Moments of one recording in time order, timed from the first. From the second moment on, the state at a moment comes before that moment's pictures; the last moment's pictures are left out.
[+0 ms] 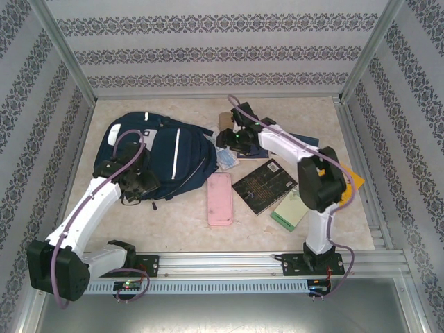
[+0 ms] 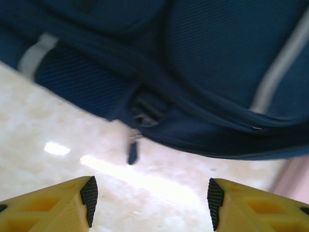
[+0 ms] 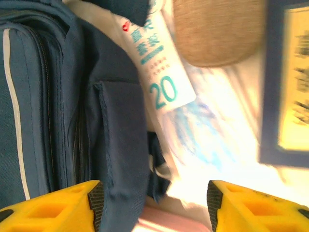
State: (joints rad) left arm -0.24 1.13 0.94 -1.02 -0.03 -0.74; right arm 0.49 1.90 1.50 -0.59 -0.24 0.65
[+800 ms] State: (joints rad) left arm -0.70 1.95 1.51 -0.61 0.17 -0.52; right arm 0.37 1.35 0.68 -0.45 -0.04 0.85
